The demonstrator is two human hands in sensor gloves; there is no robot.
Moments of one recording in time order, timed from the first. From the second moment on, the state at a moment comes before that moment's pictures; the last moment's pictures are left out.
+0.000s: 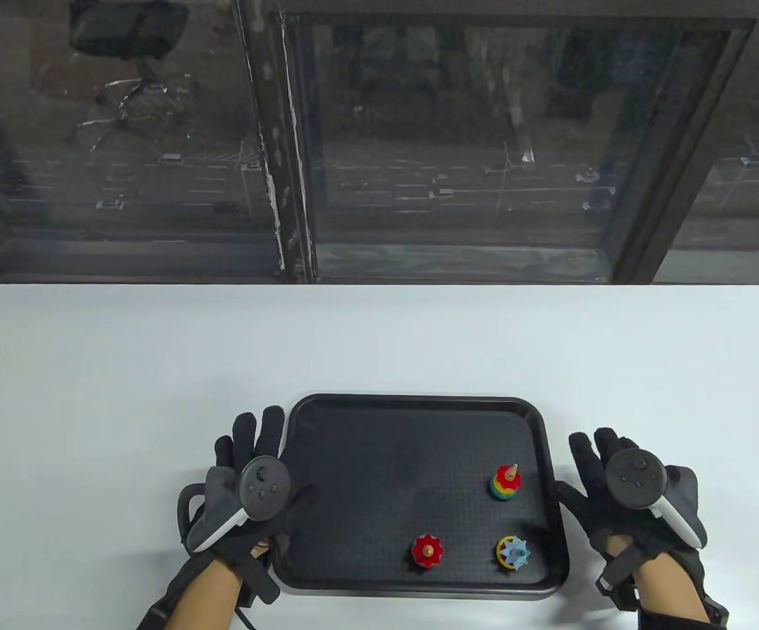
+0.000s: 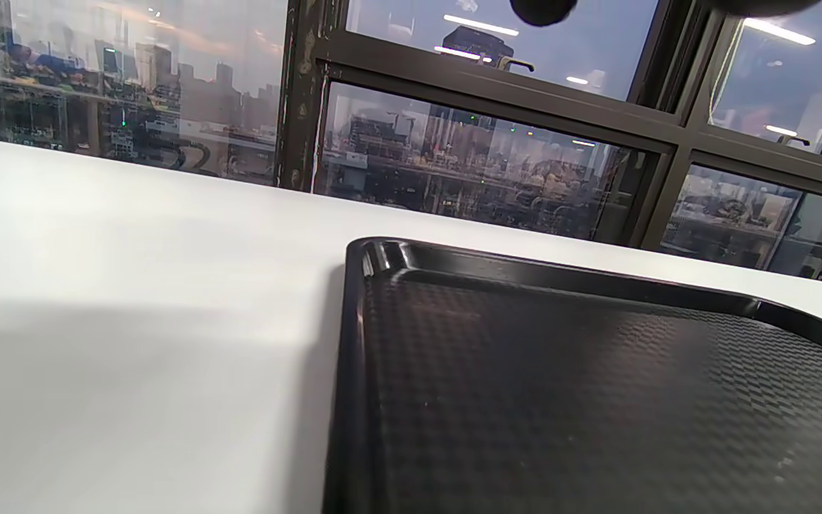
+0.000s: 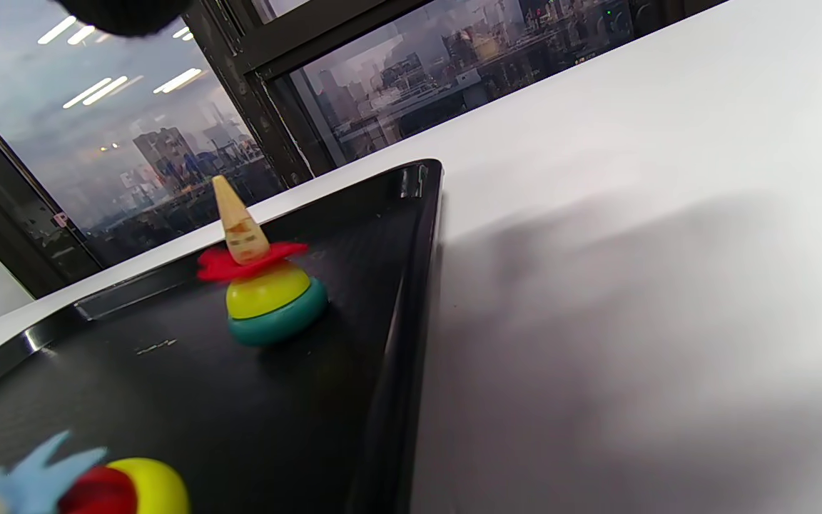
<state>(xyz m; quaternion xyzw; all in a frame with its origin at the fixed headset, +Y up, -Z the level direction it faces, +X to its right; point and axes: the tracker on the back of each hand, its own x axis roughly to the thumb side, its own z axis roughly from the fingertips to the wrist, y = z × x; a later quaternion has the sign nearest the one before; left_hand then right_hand) -0.196 -0.696 -0.317 -0.03 -0.07 0.09 0.99 0.300 -0.722 -0.327 -0.01 0.07 0.97 0.21</state>
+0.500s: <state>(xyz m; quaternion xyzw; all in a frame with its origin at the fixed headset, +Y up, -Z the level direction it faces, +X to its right) -0.197 -0.700 -0.318 -0.05 -0.06 0.09 0.99 0.304 -0.718 -0.324 0.00 0.06 0.97 0.23</state>
